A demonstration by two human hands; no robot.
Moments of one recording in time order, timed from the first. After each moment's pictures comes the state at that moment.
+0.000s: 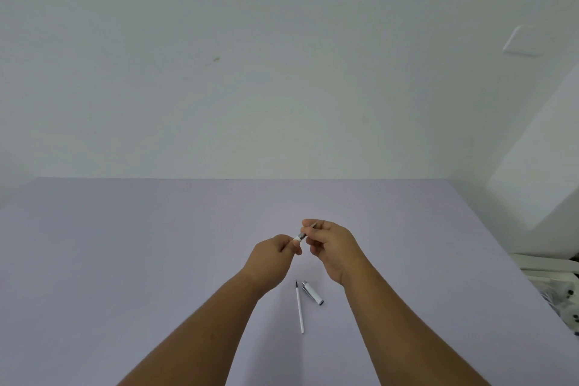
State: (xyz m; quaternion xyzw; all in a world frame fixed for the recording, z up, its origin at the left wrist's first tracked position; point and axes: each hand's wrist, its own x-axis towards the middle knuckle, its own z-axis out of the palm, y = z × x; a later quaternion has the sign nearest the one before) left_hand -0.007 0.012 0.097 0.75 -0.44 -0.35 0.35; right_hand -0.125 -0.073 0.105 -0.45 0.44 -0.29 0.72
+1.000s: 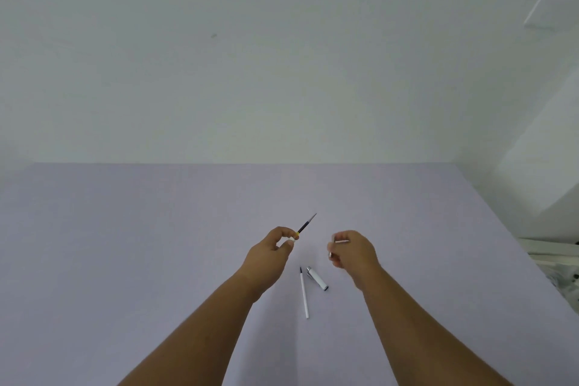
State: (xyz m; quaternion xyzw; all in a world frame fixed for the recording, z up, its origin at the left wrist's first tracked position) left_hand -0.003 0.028 0.080 0.72 -0.37 -0.43 0.40; right_hand -0.149 -0.088 0.045 -0.54 0.60 -0.23 0.55
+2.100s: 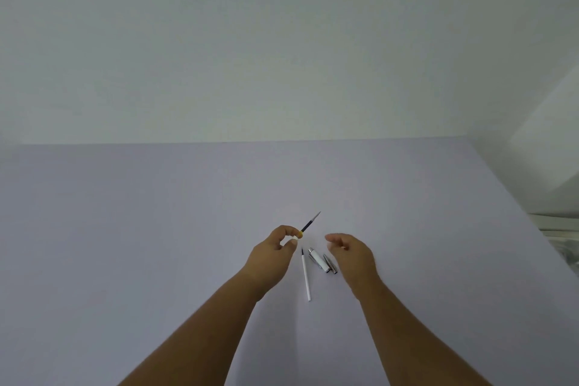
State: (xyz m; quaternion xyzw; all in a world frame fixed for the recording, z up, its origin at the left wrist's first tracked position) left_hand -0.010 0.027 0.043 0.74 -0.37 -0.44 0.36; right_hand -0.162 -0.066 -0.011 -0.60 0.57 -0.24 0.50
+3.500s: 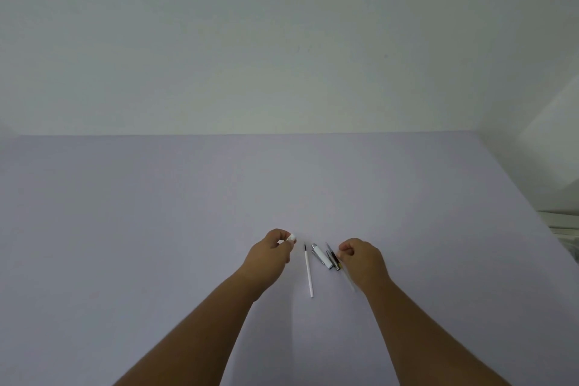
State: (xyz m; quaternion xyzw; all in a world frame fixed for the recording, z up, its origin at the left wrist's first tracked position) left_hand -0.003 0.028 0.029 0.74 -0.30 -0.47 0.38; right_hand -0.175 -0.079 -0.034 -0.70 0.61 -0.11 0.36
